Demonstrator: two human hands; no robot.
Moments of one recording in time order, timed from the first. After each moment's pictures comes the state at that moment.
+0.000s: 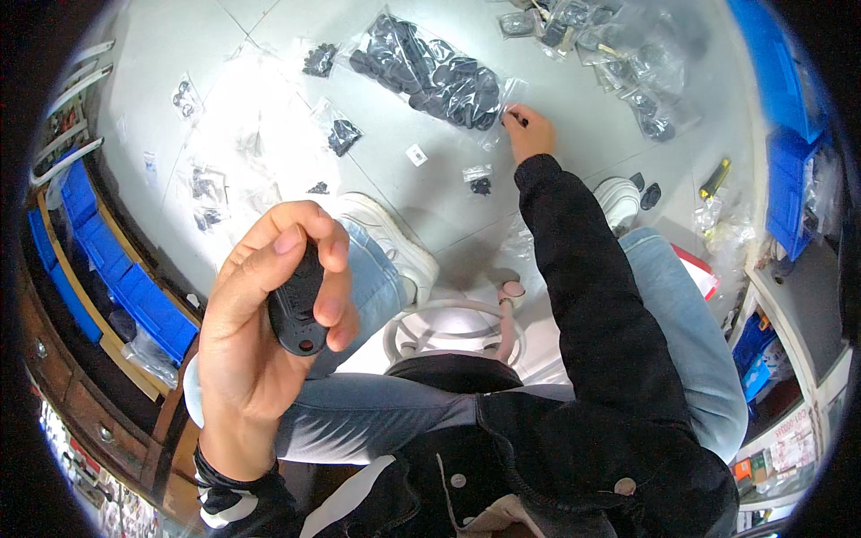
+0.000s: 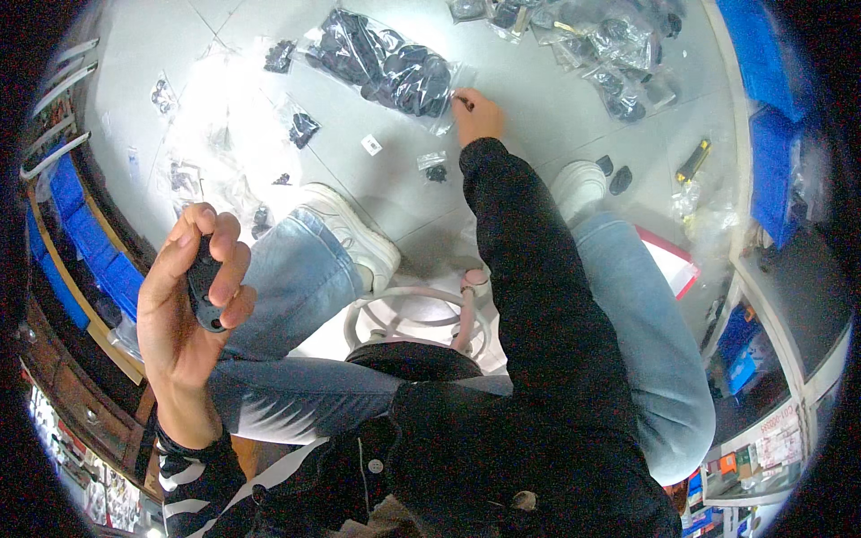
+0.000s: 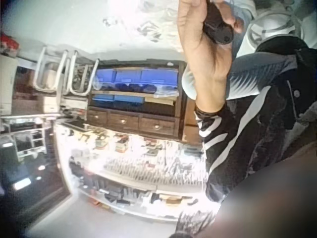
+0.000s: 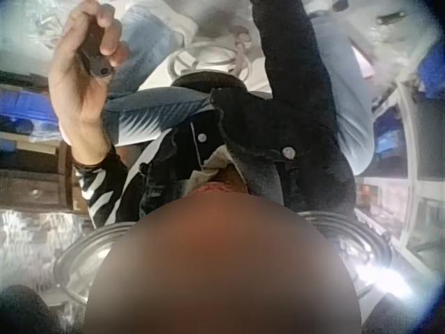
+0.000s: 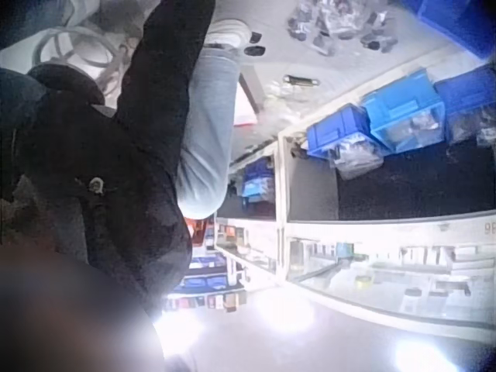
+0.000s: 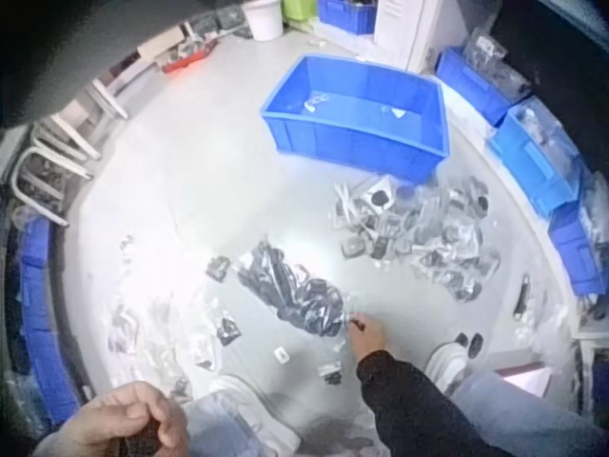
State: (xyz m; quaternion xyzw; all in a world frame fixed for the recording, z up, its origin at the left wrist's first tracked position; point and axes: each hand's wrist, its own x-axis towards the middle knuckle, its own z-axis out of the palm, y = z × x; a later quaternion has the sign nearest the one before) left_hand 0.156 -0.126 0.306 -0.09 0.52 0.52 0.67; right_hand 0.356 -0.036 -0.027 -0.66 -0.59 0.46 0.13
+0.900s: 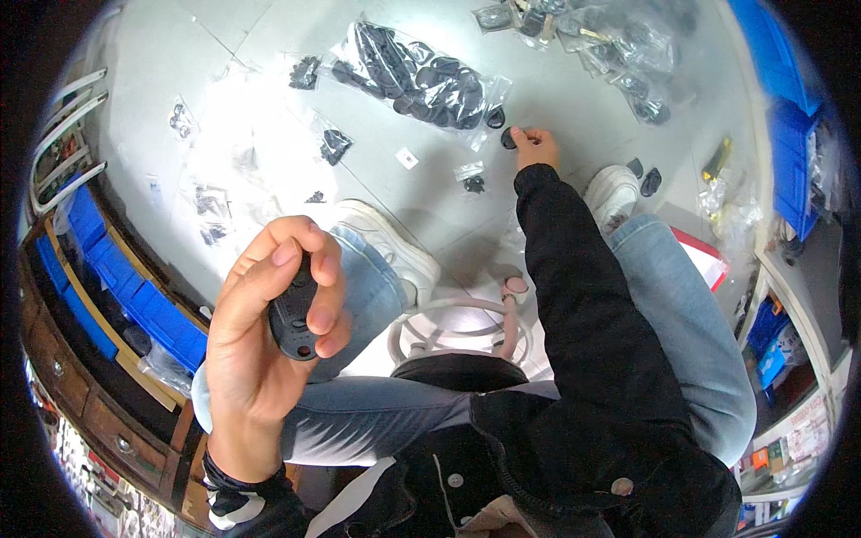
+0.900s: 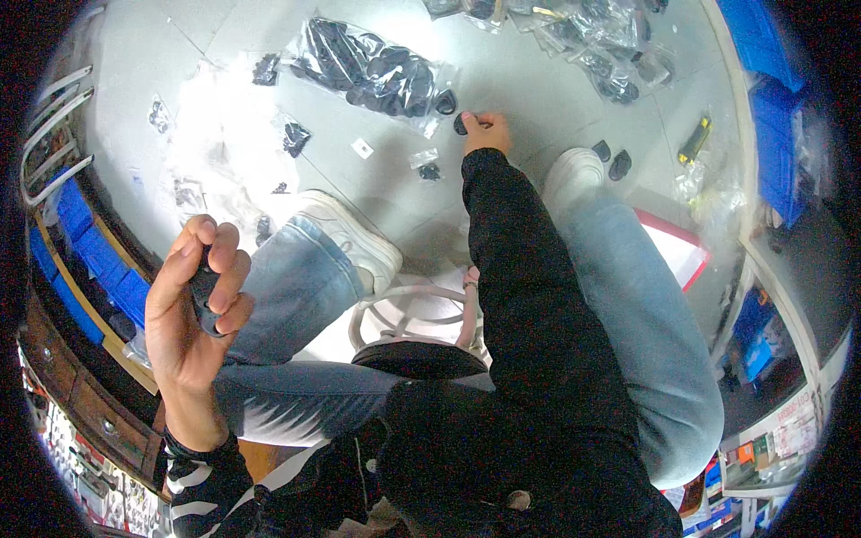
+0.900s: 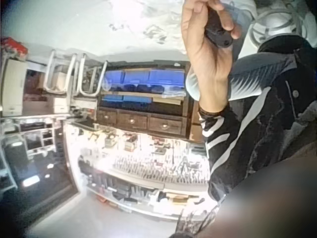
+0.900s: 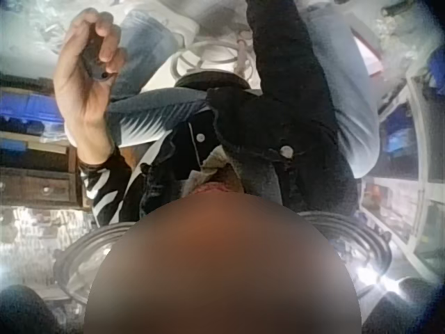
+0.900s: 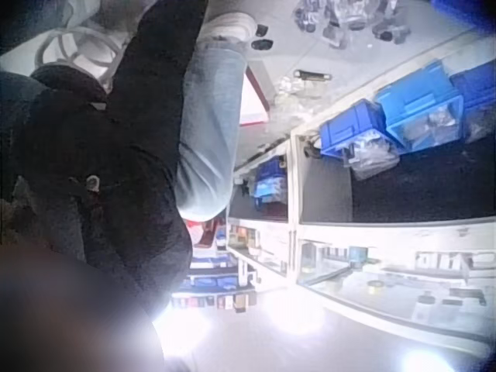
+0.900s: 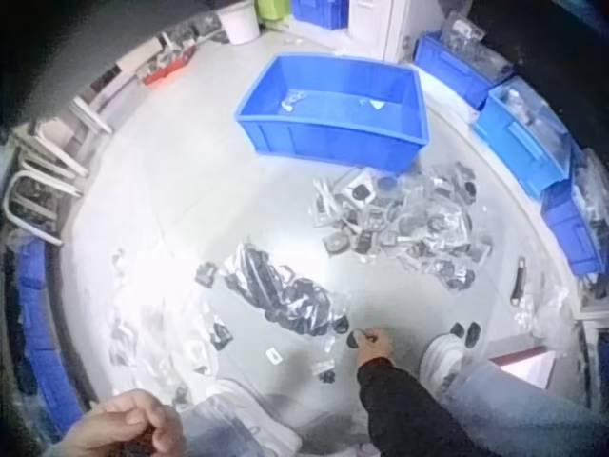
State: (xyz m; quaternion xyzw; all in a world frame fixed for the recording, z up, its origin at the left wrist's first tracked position) left_hand 0.170 -0.116 0.305 -0.11 0.53 0.50 0.68; right_hand 0.385 -0.066 -0.044 -0.78 -0.42 0.43 0.17
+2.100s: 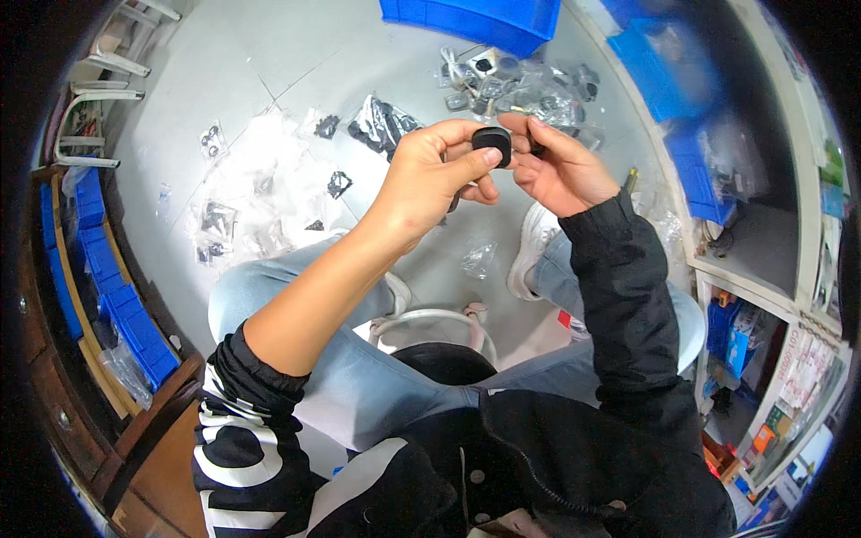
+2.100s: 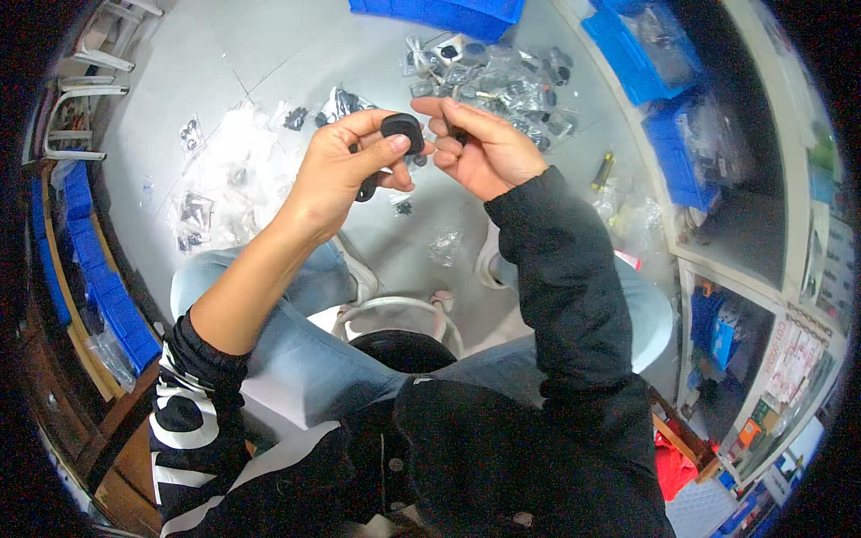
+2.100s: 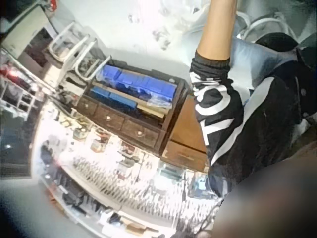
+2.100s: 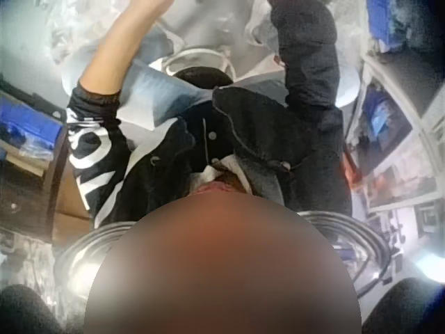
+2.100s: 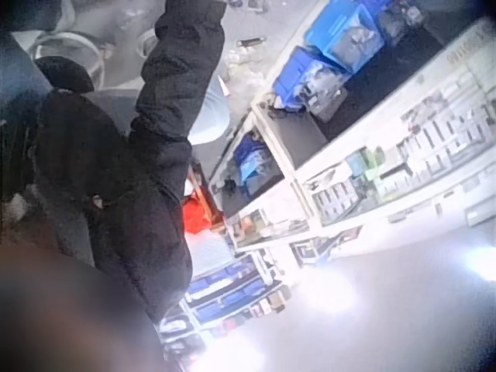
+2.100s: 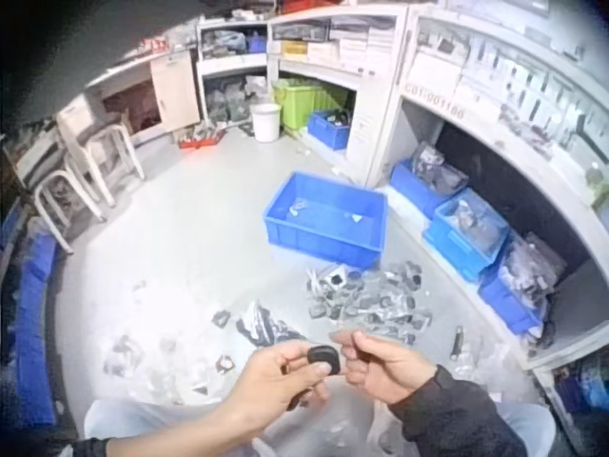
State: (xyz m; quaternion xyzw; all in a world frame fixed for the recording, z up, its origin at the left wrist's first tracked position) left_hand 0.231 -0.120 0.334 0.29 0.45 0.50 0.68; right_hand 0.394 -0.044 0.324 -0.32 -0.23 0.89 0.24
